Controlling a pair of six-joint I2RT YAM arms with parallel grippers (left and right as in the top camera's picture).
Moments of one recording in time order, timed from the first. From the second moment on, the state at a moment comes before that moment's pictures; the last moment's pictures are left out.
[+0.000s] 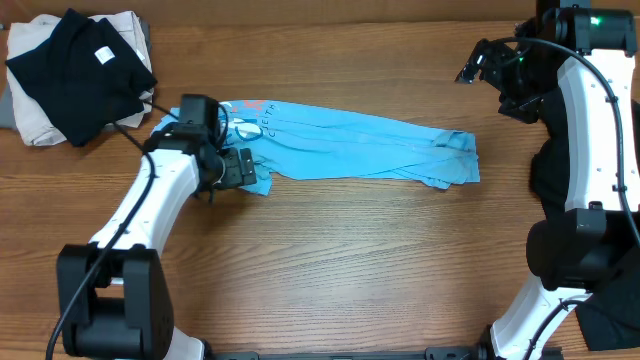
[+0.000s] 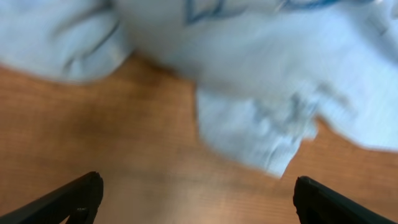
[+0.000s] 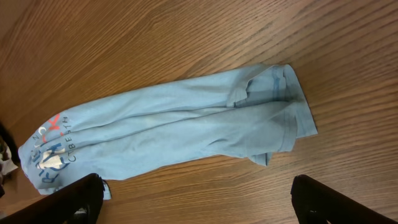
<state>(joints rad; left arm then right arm) -0.09 1.71 1.16 -0.75 -0.01 -0.30 -0.08 2.00 2.14 -1.44 -0.27 0.44</state>
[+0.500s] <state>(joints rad) -0.11 1.84 1.16 -0.66 -0.04 -0.31 -0.08 2.00 2.14 -1.44 -0.27 0.44</state>
